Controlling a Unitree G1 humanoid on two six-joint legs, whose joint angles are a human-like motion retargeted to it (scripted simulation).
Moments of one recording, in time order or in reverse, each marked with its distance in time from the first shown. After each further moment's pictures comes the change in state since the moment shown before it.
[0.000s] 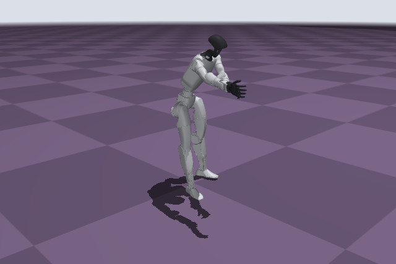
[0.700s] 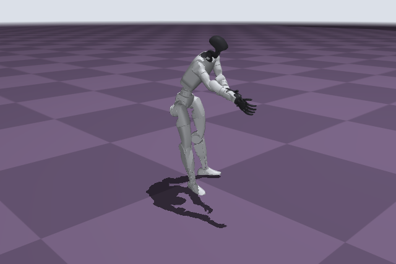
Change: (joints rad) left arm 0.245 0.034 0.045 -0.200 -0.128 0.029 -0.071; right arm 0.146 0.184 -0.039 -0.074 -0.022 0.101 -0.029; waist 0.048 0.084 -0.015; left_leg -0.082 0.099 0.265 0.000 0.058 0.000; right_leg -0.023 0.113 -0.073 0.029 -0.089 0.000
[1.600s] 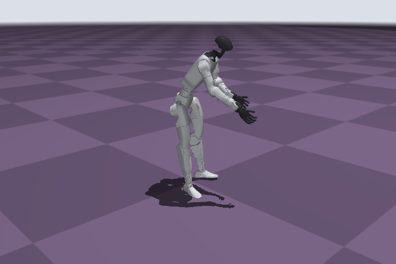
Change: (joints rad) left arm 0.399 0.251 0.146 -0.253 -0.264 -0.030 -0.164; right arm 0.379 0.321 0.042 -0.276 0.017 -0.011 -0.060; waist 0.063 -0.059 0.032; left_leg -0.023 -0.049 -0.054 0.000 -0.010 0.000; right_leg 0.021 -0.057 -0.044 -0.006 0.016 0.000
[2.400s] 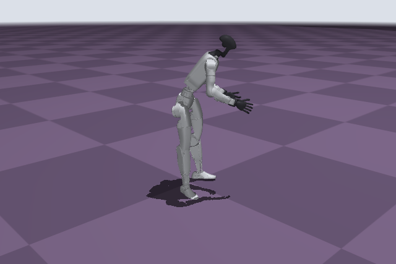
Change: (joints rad) left arm 0.515 0.124 -0.017 -0.487 -0.041 -0.008 -0.142; right arm 0.419 -0.036 0.046 -0.620 -0.665 0.042 -0.061; waist 0.115 -0.077 -0.011; left_leg 0.011 -0.001 -0.073 0.000 -0.034 0.000; right_leg 0.040 -0.023 -0.051 0.035 -0.059 0.000
